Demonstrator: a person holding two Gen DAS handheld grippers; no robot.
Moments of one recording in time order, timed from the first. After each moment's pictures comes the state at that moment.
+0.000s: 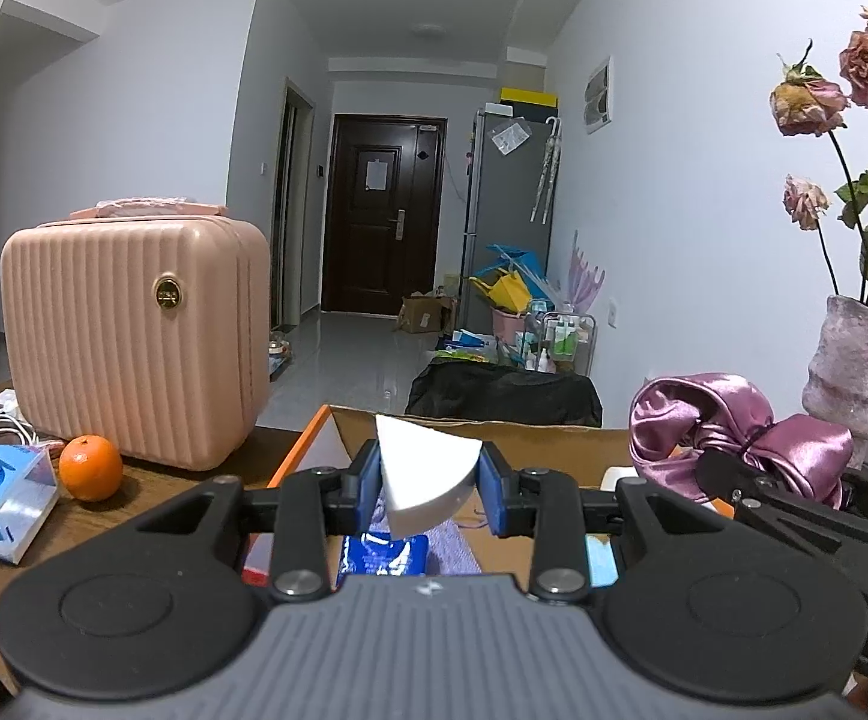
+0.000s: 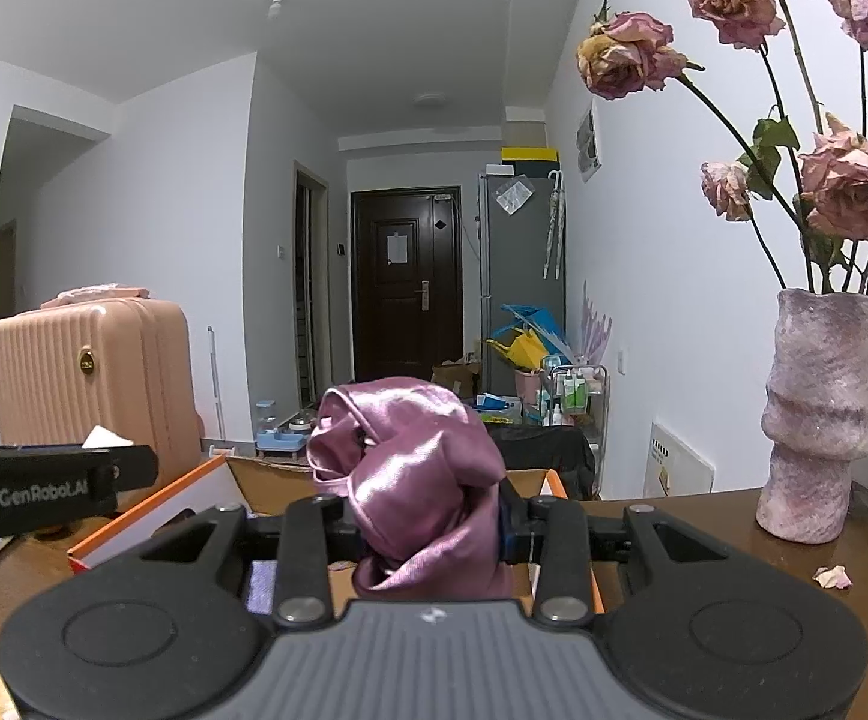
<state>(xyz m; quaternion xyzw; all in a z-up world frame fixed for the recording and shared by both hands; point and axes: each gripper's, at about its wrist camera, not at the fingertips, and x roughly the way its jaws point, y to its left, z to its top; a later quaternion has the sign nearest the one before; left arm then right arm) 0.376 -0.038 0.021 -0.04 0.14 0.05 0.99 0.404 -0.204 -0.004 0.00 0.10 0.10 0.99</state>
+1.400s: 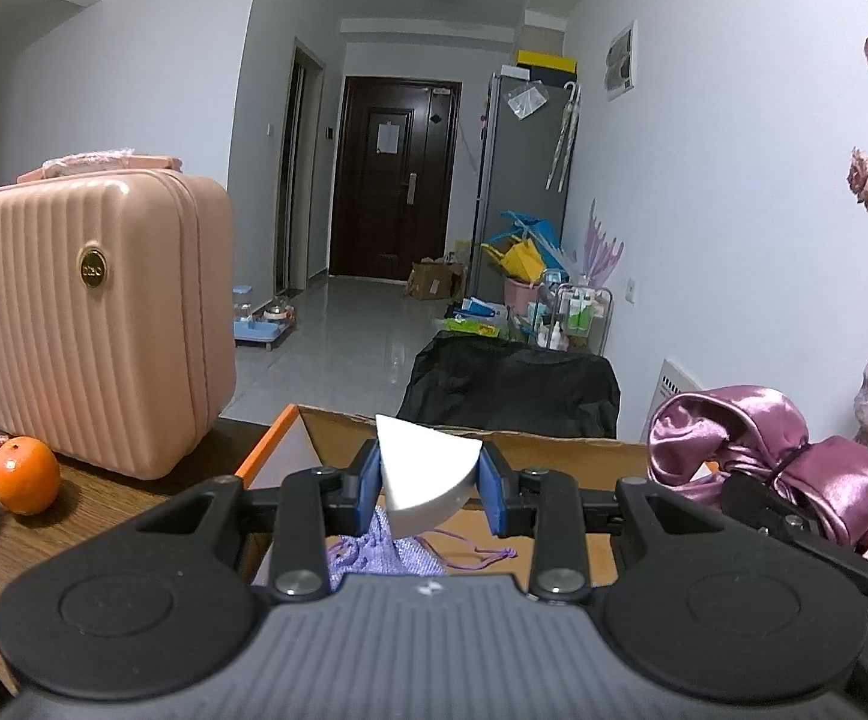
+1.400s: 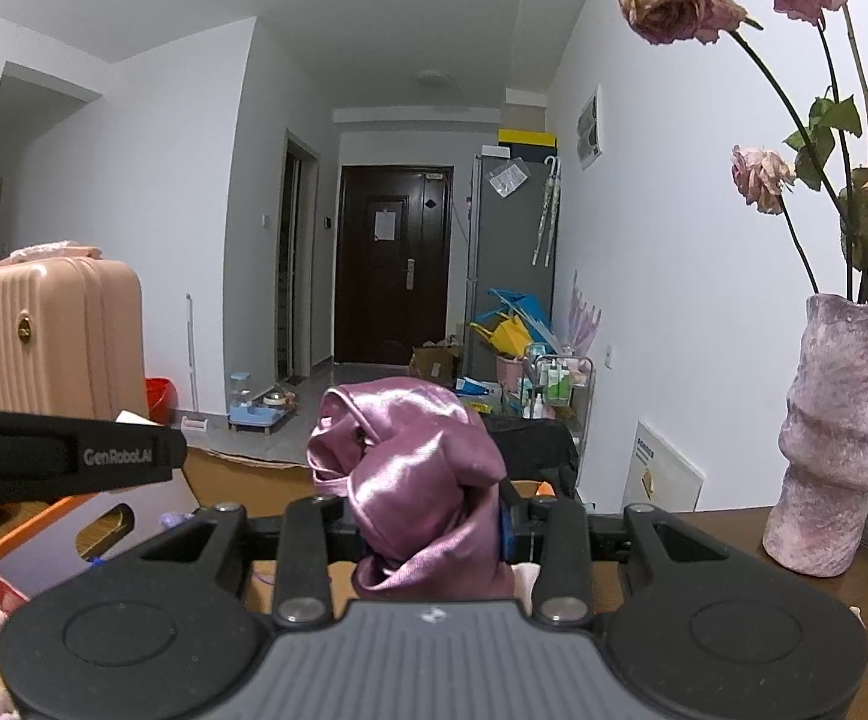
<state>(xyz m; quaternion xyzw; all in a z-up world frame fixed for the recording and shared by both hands) 0.471 -0.038 0.009 -0.05 0.18 0.06 0.98 0.462 -0.185 -0.012 -0.03 0.12 0.08 0.99</state>
